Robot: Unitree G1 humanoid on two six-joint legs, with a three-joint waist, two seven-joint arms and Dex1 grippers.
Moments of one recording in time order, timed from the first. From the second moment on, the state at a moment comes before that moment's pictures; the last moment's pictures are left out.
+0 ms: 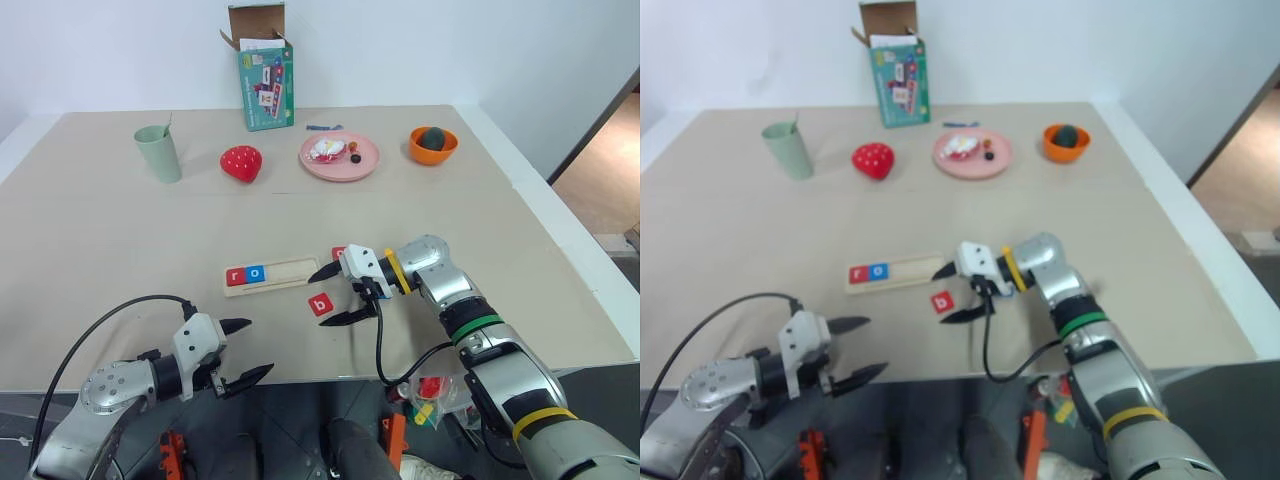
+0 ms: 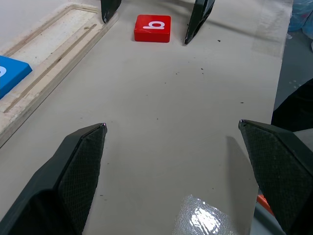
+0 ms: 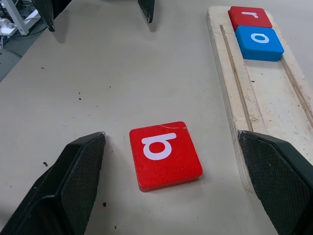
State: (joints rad) left arm 0.18 0.61 -0.01 -0.44 -0.32 0.26 -0.86; right arm -0.86 -0.36 0.32 0.75 0.04 -0.25 1.50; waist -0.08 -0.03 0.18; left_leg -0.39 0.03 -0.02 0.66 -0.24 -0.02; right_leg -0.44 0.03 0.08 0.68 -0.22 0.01
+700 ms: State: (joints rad) left arm 0.18 0.61 -0.02 -0.44 -0.31 0.24 -0.87; right arm -0.81 -0.37 0.32 0.67 0.05 -0.18 1.52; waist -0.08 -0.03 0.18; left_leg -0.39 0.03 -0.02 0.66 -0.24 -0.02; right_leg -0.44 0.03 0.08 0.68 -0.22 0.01
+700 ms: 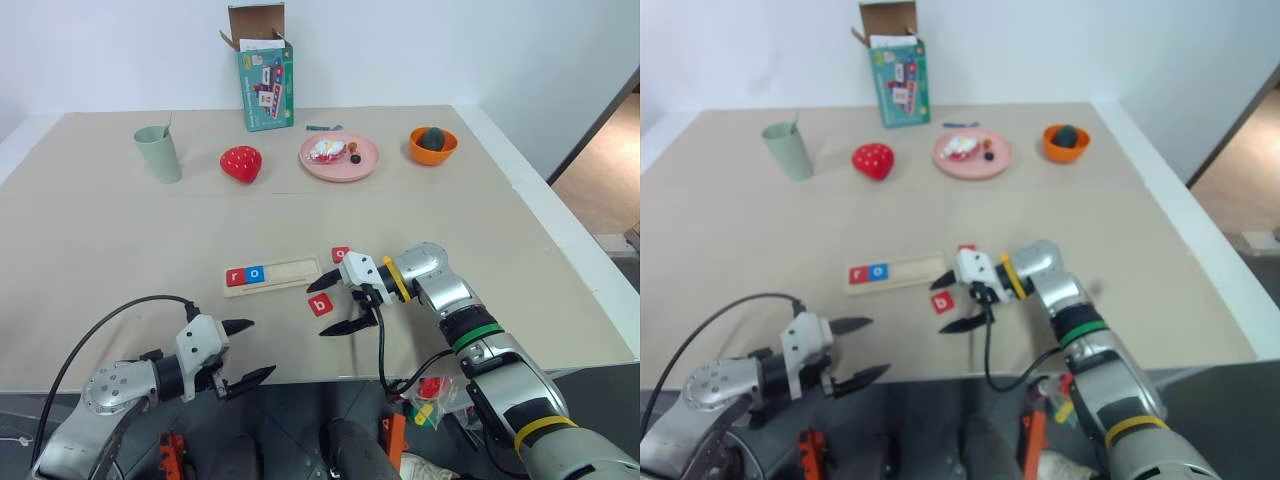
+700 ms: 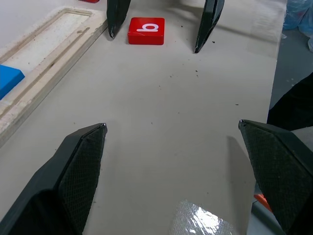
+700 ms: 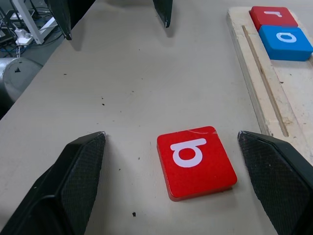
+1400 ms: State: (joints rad) left arm 0.14 0.60 -0.03 -0.42 -0.33 0.25 -0.84; right arm -0.66 -0.39 0.30 0.42 0.14 0.11 1.44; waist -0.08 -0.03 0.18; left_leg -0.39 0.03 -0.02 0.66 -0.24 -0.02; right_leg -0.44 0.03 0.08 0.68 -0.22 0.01
